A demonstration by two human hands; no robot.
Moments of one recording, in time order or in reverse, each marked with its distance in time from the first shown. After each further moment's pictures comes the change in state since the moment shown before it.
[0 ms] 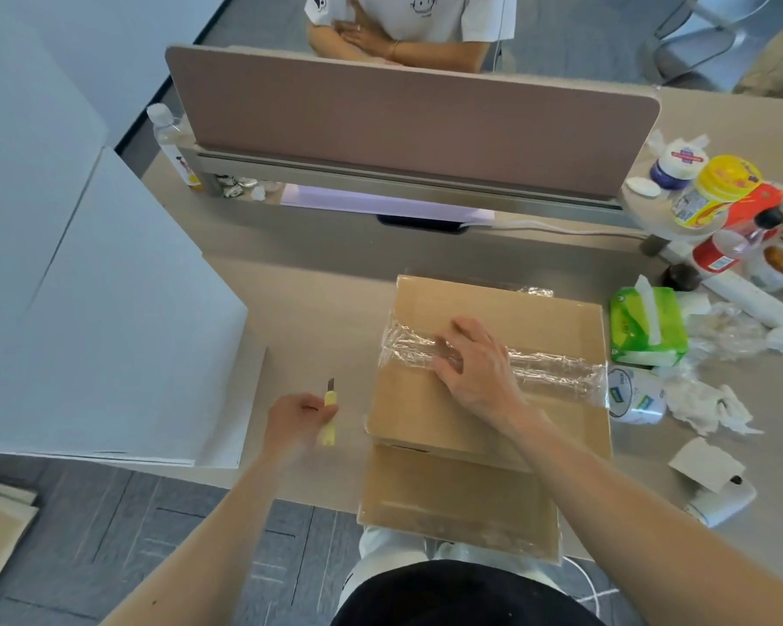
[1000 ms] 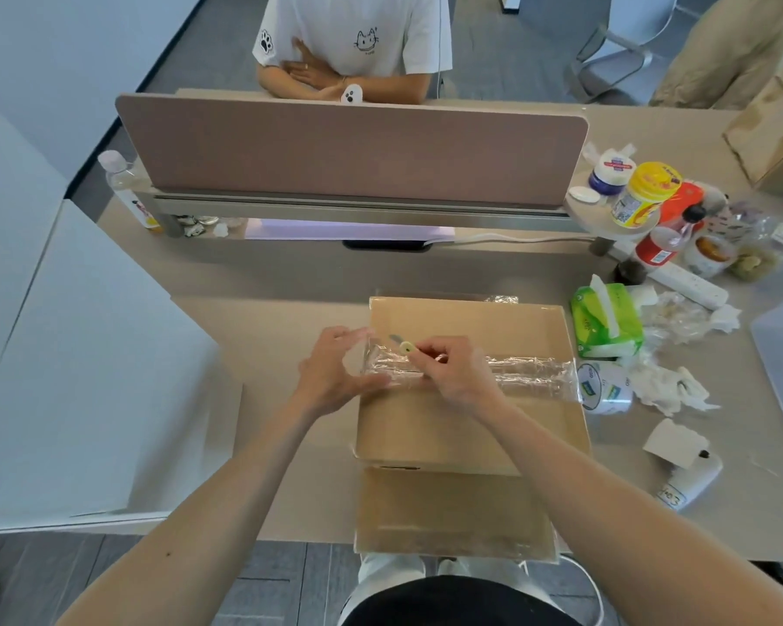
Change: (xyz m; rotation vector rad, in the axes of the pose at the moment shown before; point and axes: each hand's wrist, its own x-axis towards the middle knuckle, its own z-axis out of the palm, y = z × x) left_hand 0.025 0.120 -0.003 0.220 -0.207 0.532; right_hand 0.005 -0.022 -0.017 0.544 0.077 0.143
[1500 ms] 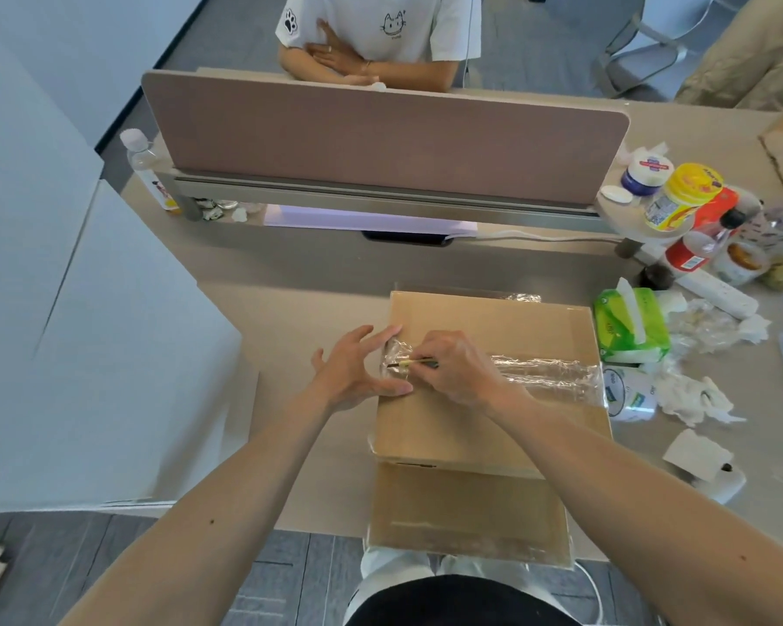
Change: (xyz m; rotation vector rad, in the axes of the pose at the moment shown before) left_hand 0.002 -0.009 -0.004 0.097 -0.161 -0.040; right_hand 0.030 0.003 0.021 -0.532 -0.202 -0.412
